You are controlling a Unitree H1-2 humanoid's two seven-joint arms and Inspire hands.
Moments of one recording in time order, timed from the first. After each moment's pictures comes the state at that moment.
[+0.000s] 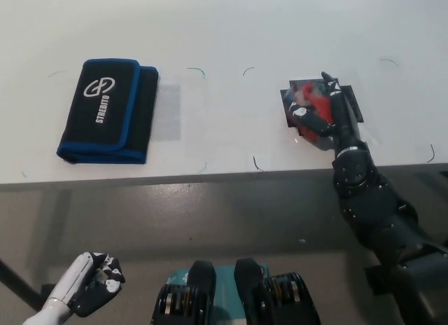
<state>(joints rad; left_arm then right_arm) -0.02 0.37 -0.10 0.12 0.20 -0.06 -0.13 -0.98 -0.06 0.09 1.33 -0.26 -0.24 -0.32</state>
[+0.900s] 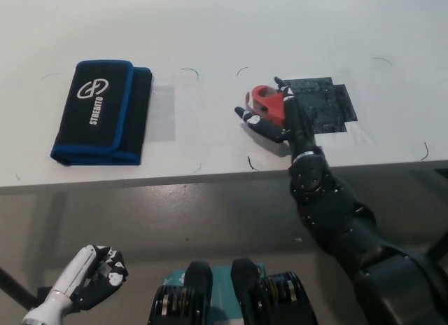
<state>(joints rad) -0.04 0.37 -0.10 0.12 0.20 -0.06 -0.14 -1.00 0.06 0.14 1.35 -0.26 -0.24 -0.35</state>
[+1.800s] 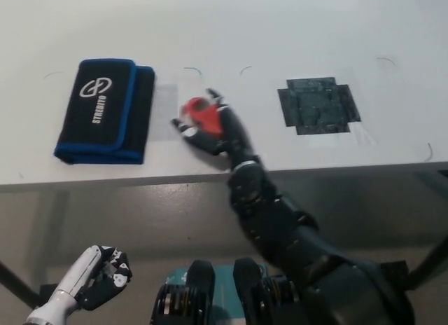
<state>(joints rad) -0.05 0.37 -0.11 0.11 0.22 -0.05 -0.15 -1.05 0.24 0.19 1.36 -0.26 -0.22 -0.34</state>
